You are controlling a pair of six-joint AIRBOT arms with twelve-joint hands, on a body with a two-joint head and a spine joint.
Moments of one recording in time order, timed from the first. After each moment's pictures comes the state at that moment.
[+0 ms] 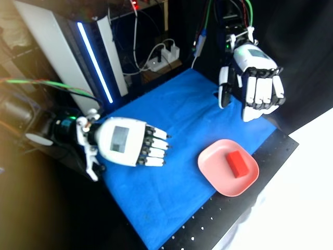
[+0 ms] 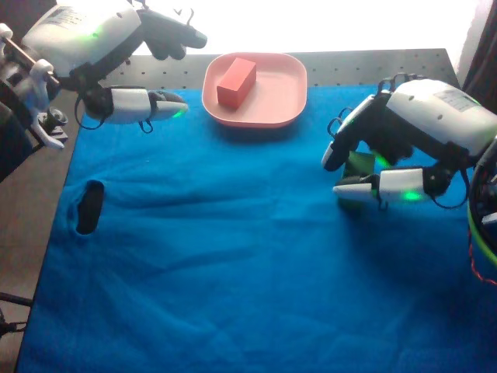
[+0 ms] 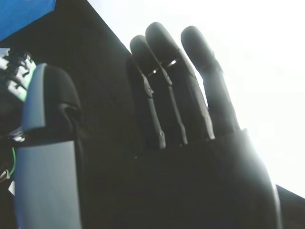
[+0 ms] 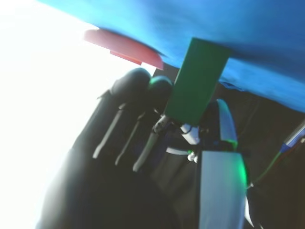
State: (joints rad) left arm 0.68 -1.15 1.39 -0.01 -0.81 1.01; right arm -0.86 -1.18 1.25 0.15 0.88 -0.66
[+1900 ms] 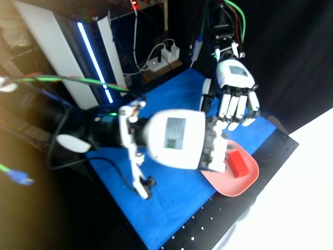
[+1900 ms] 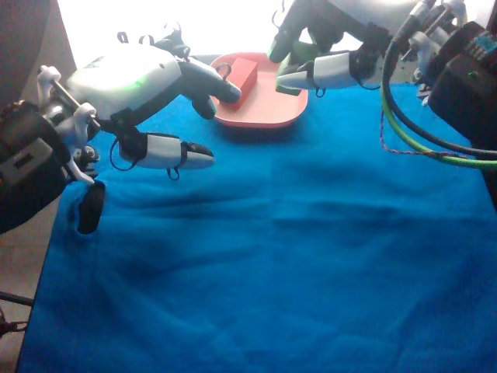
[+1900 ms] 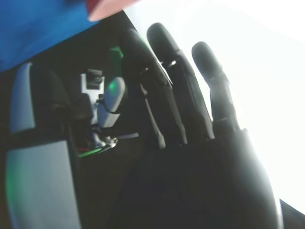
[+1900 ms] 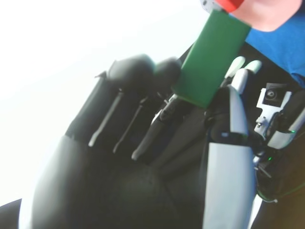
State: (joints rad) left arm 0.73 -1.21 1.38 0.02 -0.80 1.00; right arm -0.55 -1.40 1.59 0.01 0.68 -0.67
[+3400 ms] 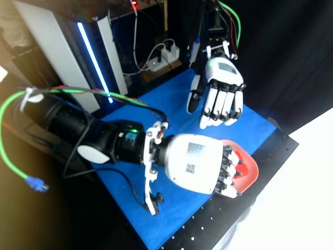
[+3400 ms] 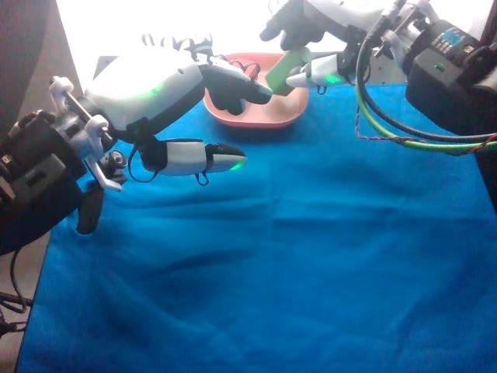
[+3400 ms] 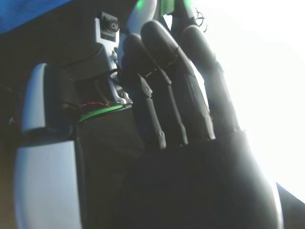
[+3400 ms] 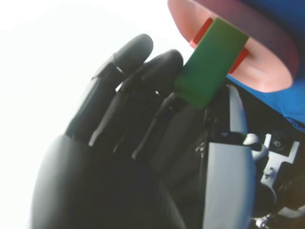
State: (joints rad) left arm 0.74 -1.22 1.34 0.07 -0.90 0.95; right arm -0.54 -1.53 1.78 0.00 0.58 -0.67
